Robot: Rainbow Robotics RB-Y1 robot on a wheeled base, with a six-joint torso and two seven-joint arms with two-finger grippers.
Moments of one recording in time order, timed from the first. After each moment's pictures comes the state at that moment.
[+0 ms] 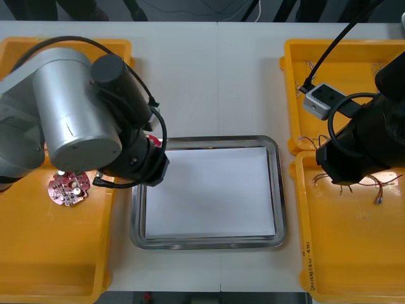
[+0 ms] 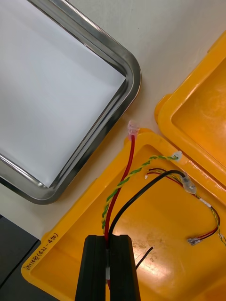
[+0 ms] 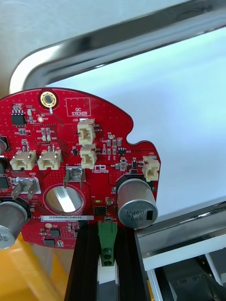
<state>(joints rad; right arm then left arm) -0.63 -0.98 0.27 -2.37 -1.13 1.88 1.16 -0.73 0.73 -0.63 -2.15 0.85 1.79 -0.68</state>
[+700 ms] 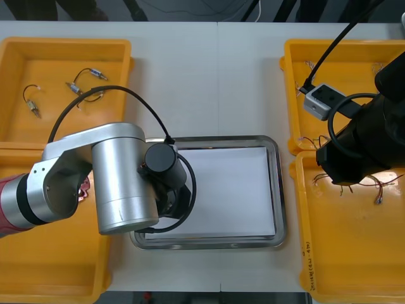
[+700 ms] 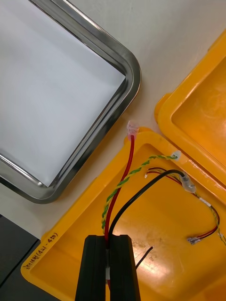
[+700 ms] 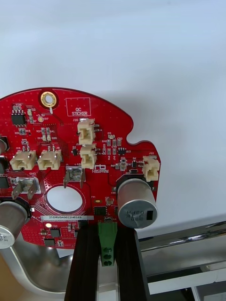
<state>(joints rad) -0.63 -0.98 0.27 -2.37 -1.13 1.89 1.16 -0.73 0.70 -0.96 -2.15 0.64 1.63 -0.36</state>
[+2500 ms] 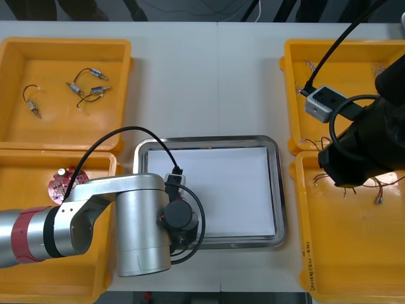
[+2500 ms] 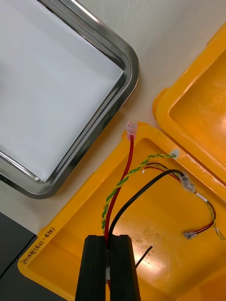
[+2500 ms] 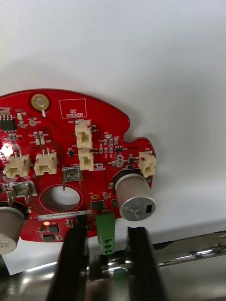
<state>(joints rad) -0.63 -0.98 0.27 -2.39 -1.12 1.91 1.16 -0.68 0.65 -1.16 -2.09 0.47 1.52 -0.25</state>
